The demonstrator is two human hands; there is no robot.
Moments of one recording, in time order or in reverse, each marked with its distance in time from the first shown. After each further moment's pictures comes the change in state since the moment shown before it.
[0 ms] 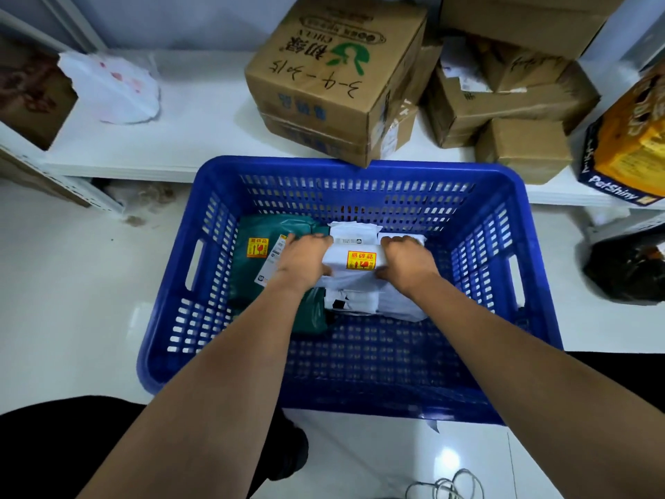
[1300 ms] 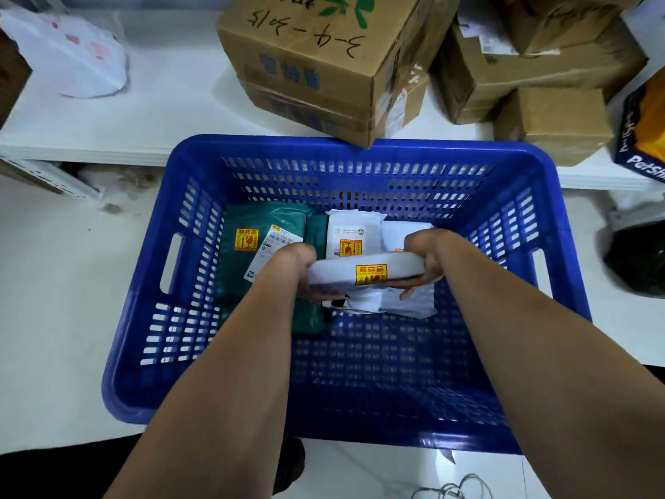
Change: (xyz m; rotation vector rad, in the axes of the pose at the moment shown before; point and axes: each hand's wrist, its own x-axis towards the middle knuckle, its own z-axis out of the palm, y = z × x) left_hand 0.033 0.000 0.020 -1.490 -0.499 -1.211; right_hand 0.060 0.030 0.009 1.403 -0.796 1.112
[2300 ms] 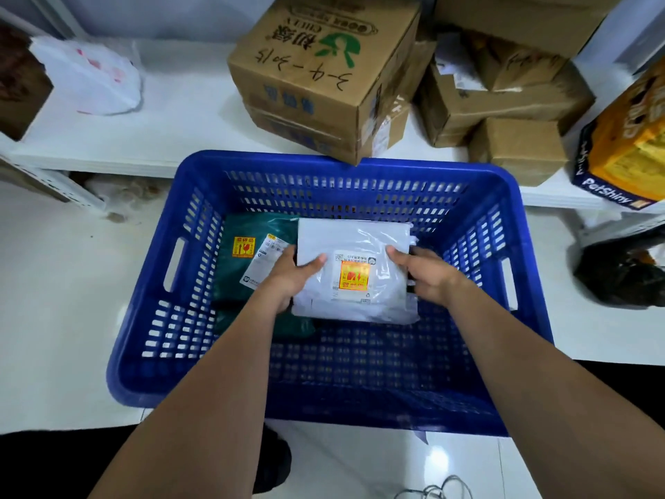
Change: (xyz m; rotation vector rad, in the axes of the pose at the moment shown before) left_hand 0.004 -0.042 -0.020 0.243 -0.050 0.739; right_hand -0.032 0.065 -0.021 0.023 -0.050 -0.717
